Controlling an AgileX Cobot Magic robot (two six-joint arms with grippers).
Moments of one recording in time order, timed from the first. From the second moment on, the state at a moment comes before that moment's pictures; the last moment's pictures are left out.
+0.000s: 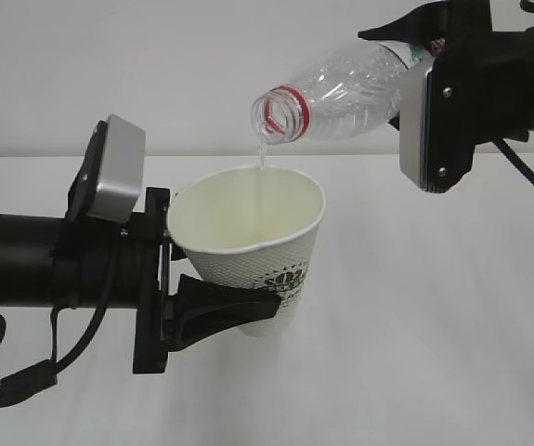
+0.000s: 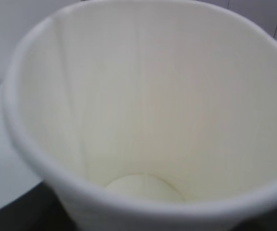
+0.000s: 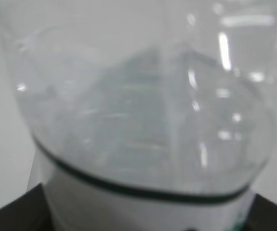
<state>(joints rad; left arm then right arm) -0.45 1.67 -0.65 1.18 -1.02 -0.58 0.29 1.41 -0.86 -0.96 -0.39 -0.70</state>
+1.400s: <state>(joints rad) -0.45 1.67 -0.65 1.18 -1.02 -0.58 0.29 1.41 -0.86 -0.96 -0.39 -0.72</state>
